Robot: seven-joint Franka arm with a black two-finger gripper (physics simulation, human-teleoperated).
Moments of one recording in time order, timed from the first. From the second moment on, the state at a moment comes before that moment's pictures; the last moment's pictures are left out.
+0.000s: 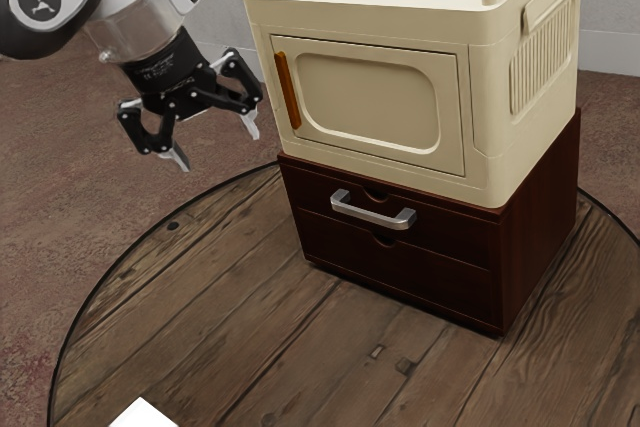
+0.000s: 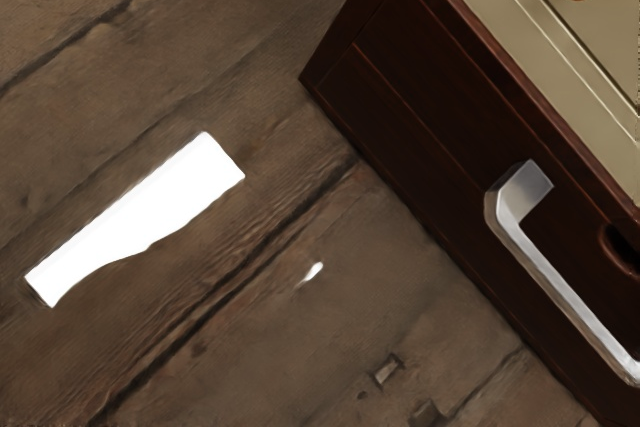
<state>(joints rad) -0.08 -0.15 0.13 -1.56 -0.05 1.65 -0.85</state>
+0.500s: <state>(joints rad) -0.08 -0.12 0.08 -1.65 -0.08 1.81 -1.20</state>
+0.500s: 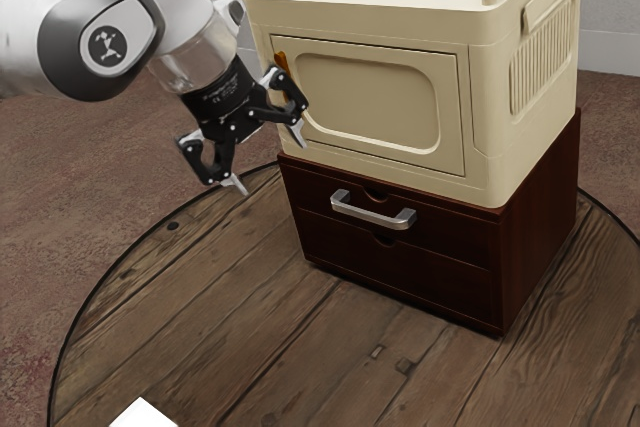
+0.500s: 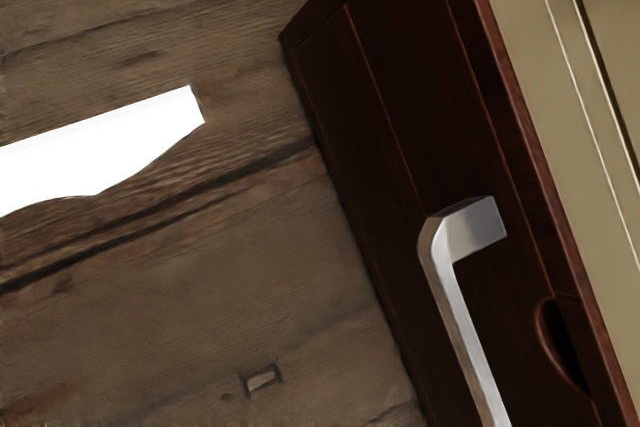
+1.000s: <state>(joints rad) -0.02 -0.07 -0.01 -1.73 -0.08 1.95 -1.41</state>
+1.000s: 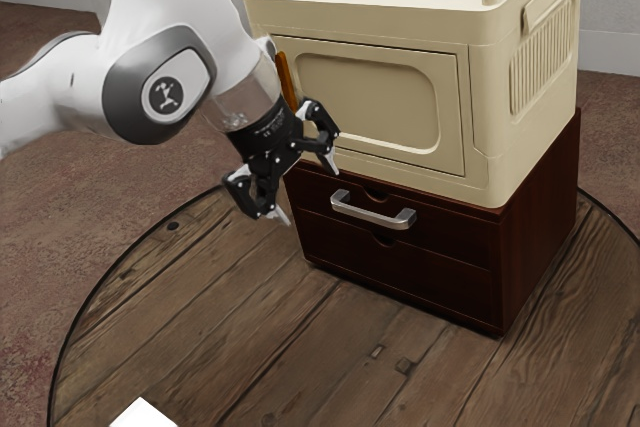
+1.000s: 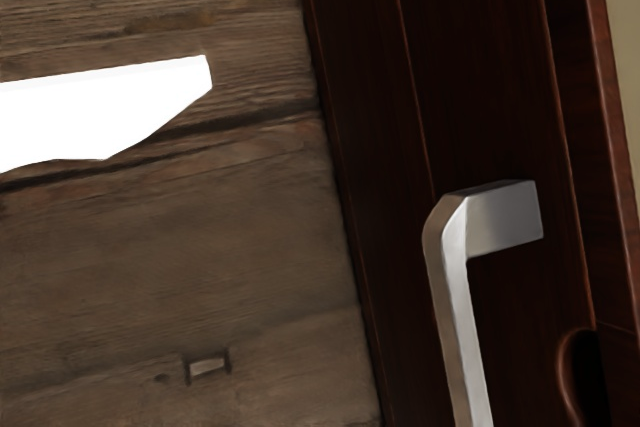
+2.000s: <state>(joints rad) 0.02 0.00 -0.10 -1.80 -0.09 2.11 -1.55</state>
